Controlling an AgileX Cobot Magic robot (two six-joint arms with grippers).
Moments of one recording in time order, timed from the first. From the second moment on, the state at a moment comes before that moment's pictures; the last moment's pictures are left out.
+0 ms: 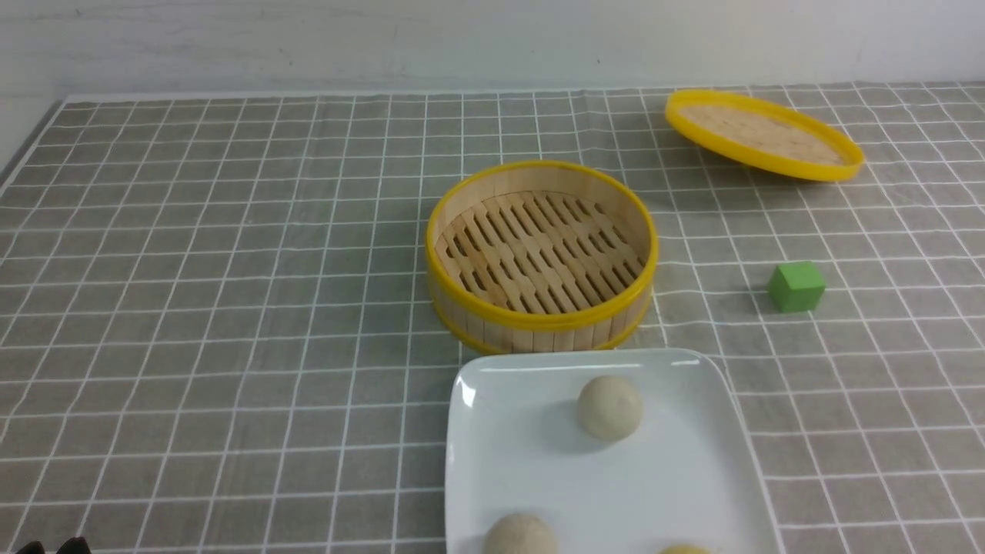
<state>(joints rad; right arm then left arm) 0.08 0.37 -0.18 0.99 0.06 -0.81 -0.02 -0.01 0.02 -0.01 0.37 -0.05</state>
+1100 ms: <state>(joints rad) 0.08 0.04 0.02 -0.04 0.16 0.10 -0.02 -0.01 0.02 -0.01 0.37 -0.05</state>
